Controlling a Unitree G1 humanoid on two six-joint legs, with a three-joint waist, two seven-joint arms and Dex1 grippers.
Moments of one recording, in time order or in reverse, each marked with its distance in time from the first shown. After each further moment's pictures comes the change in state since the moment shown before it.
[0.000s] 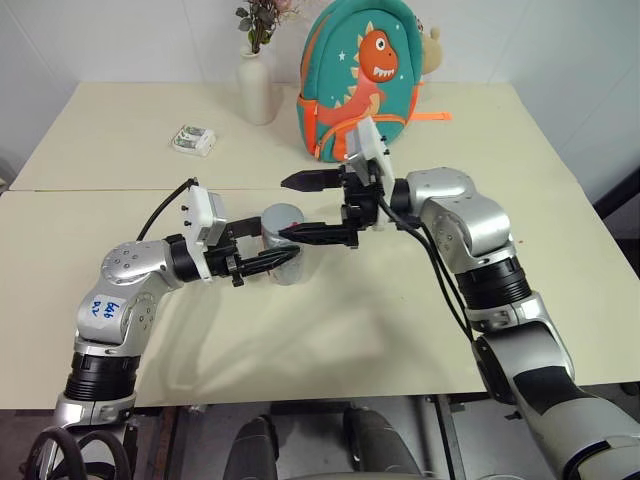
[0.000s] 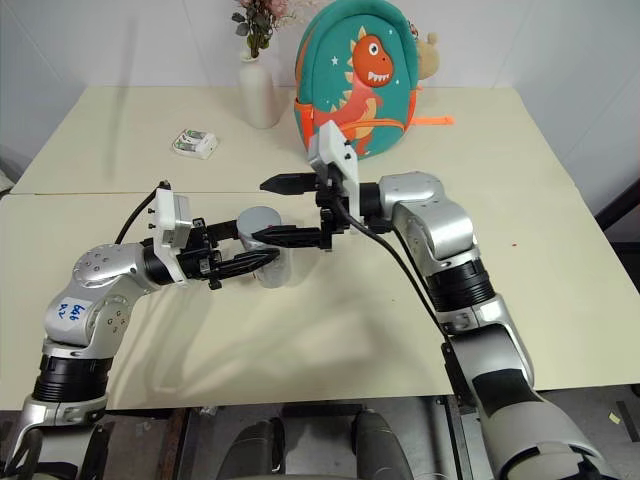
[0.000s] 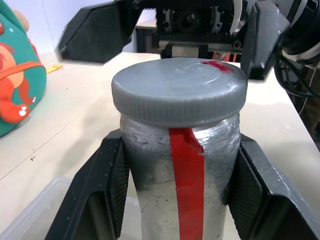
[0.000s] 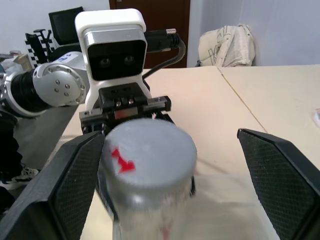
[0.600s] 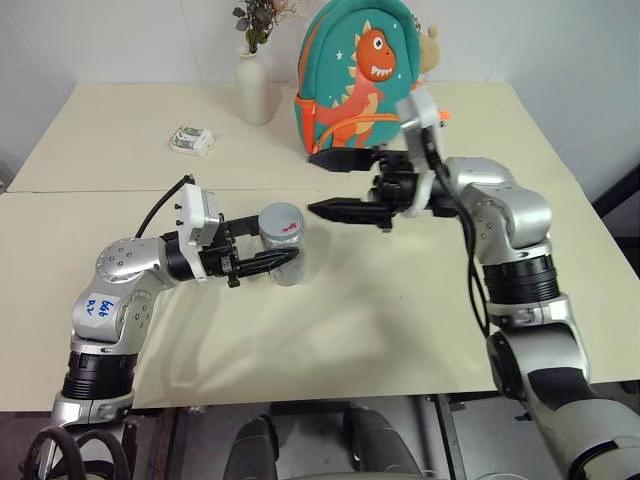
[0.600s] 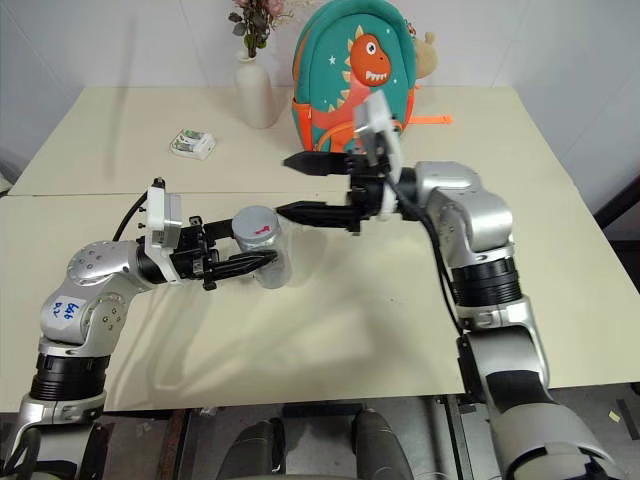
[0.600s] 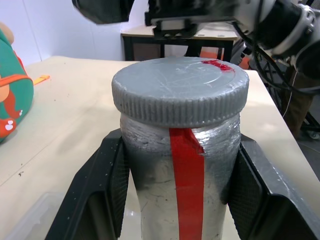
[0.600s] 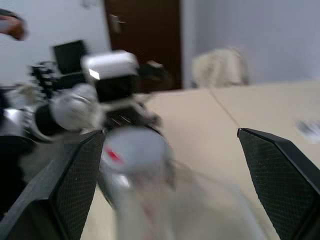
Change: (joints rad) left arm -0.014 -0.006 0.016 -0.001 -0.023 -0.017 -0.046; right arm 0.015 0.027 -0.068 -0.135 0.114 0.149 0.015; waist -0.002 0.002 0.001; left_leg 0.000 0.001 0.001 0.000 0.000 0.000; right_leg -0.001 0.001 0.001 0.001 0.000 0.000
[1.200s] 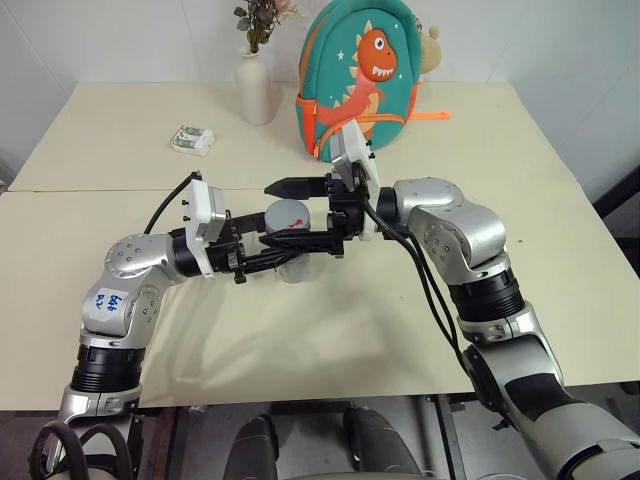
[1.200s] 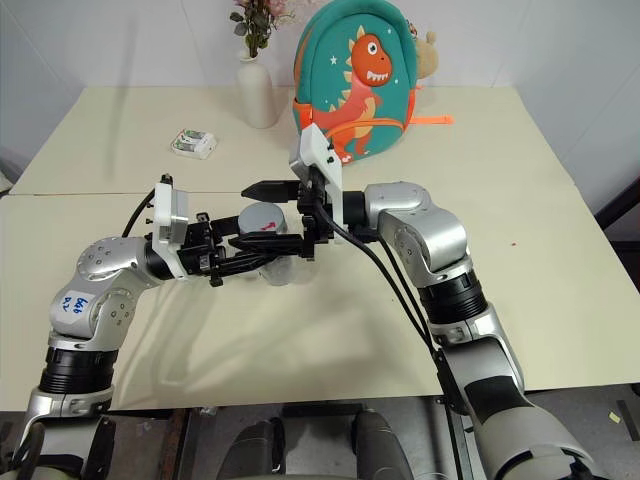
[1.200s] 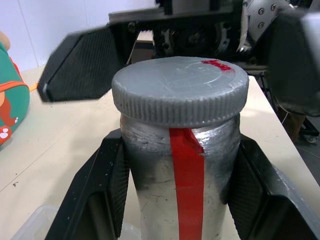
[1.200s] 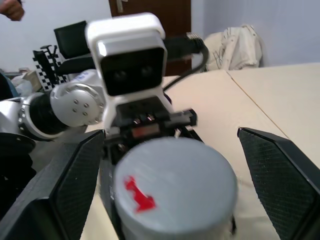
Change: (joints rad) left arm -0.029 -0.018 -0.021 0.029 0.001 -0.005 -0.002; right arm 0.027 0.065 0.103 -0.038 -0.057 0.029 -0.121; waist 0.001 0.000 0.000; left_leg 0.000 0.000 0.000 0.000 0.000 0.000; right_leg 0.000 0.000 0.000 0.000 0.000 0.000
